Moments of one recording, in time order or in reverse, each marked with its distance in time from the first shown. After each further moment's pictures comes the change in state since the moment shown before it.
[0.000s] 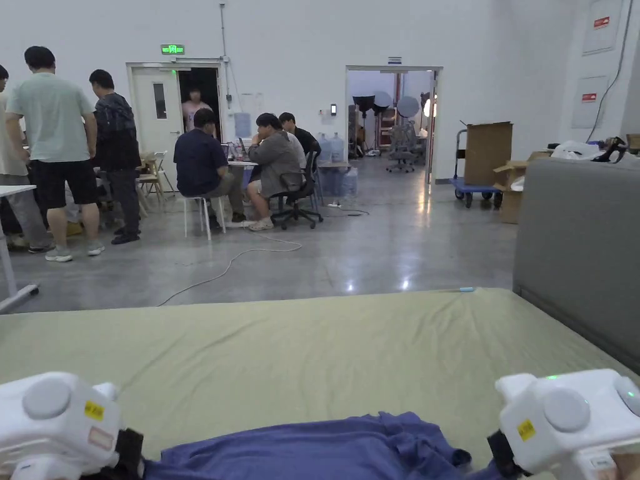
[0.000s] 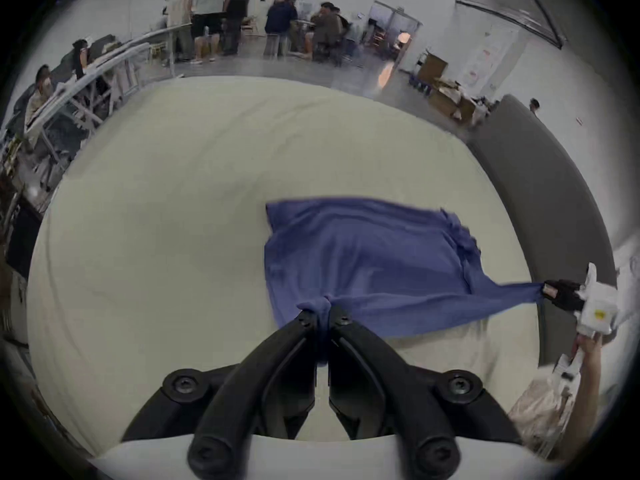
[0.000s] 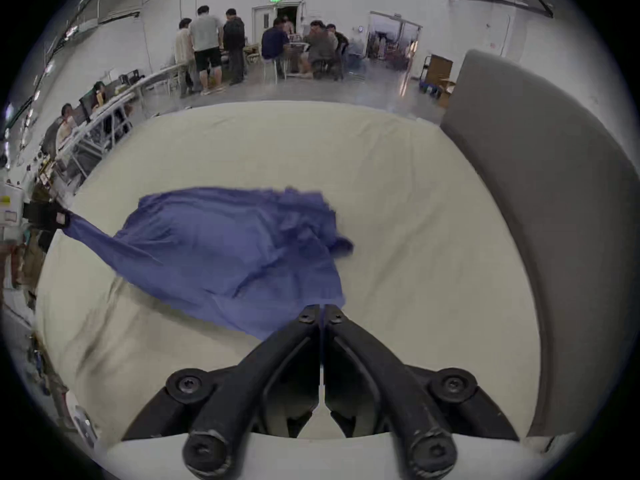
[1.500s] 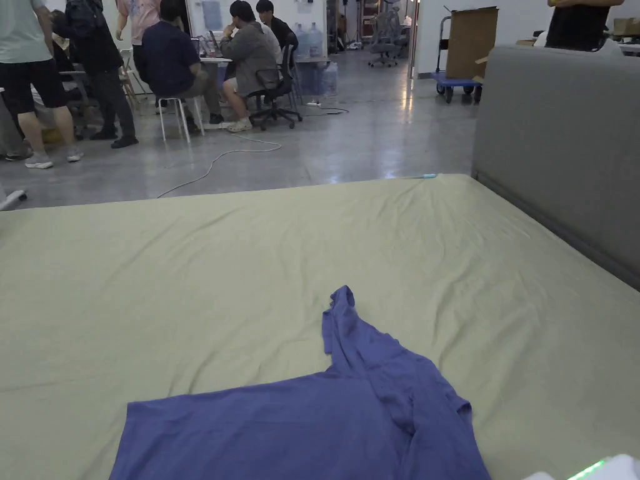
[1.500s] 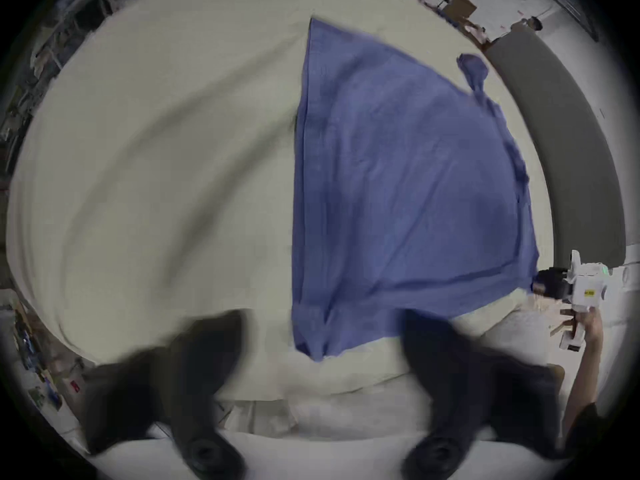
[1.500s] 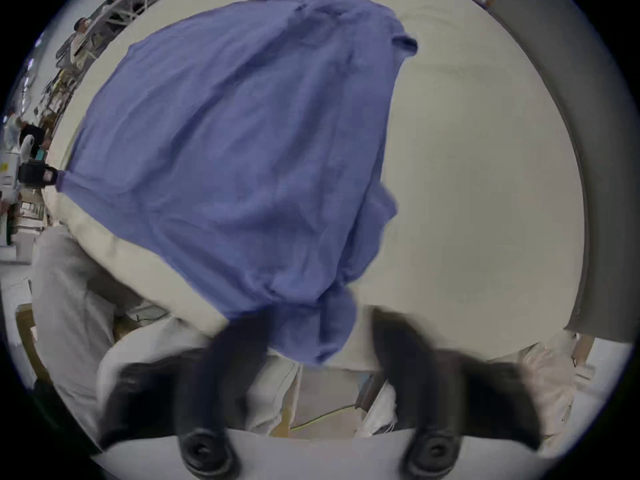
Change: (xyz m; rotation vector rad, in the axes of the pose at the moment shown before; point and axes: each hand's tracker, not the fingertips) left arm -0.043 -0.342 0.084 -0.171 0.001 0.154; right arm -0.027 -0.318 0.087 -0.425 0.061 0.190
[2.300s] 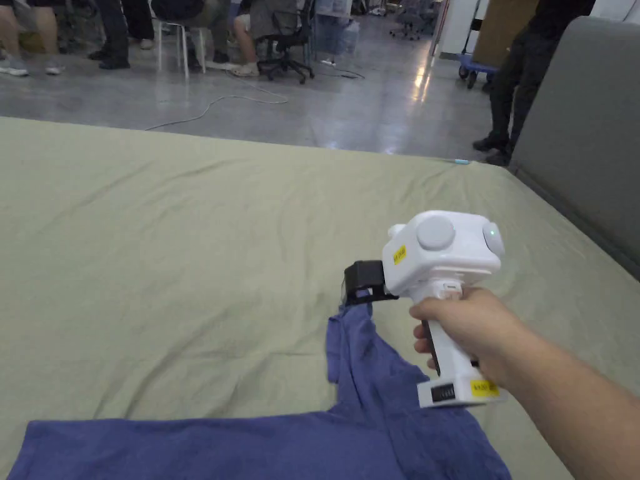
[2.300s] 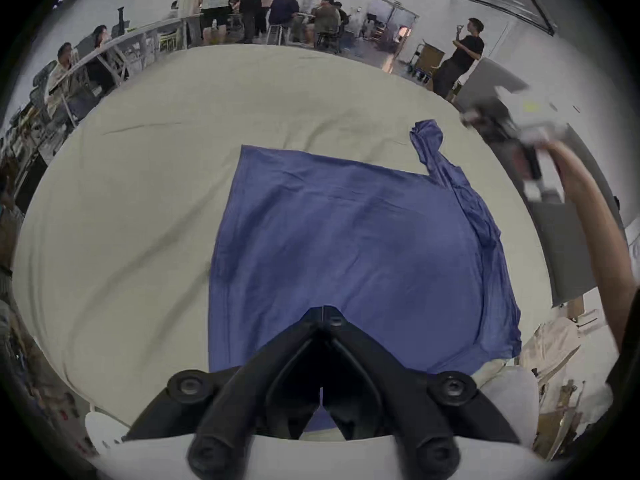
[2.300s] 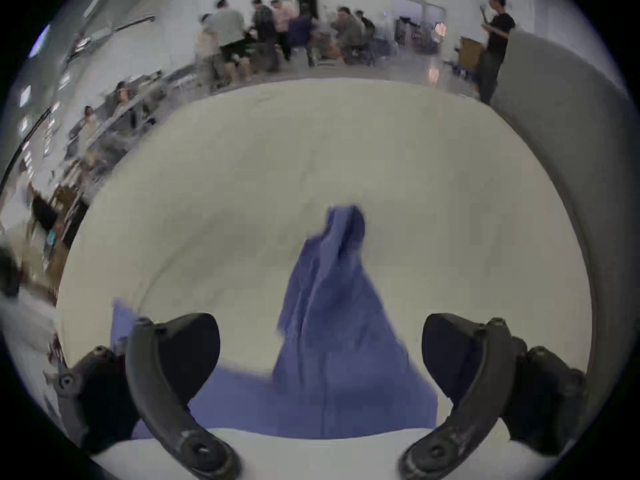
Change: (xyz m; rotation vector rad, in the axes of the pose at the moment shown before) left arm 0.085 0.040 -0.038 0.183 0.049 -0.059; right arm 0.036 0.502 -0.060 0.322 0.053 -0.258
